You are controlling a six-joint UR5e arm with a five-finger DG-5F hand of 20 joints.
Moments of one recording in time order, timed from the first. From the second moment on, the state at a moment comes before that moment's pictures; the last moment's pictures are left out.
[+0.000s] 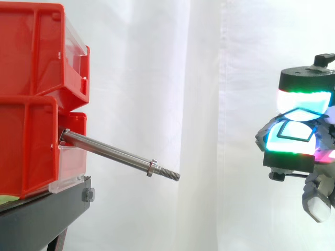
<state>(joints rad) 0.13 -2.14 -1.11 -3.51 -1.35 -0.08</state>
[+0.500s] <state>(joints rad) 0.13 -2.14 -1.11 -3.51 -1.35 -0.08</state>
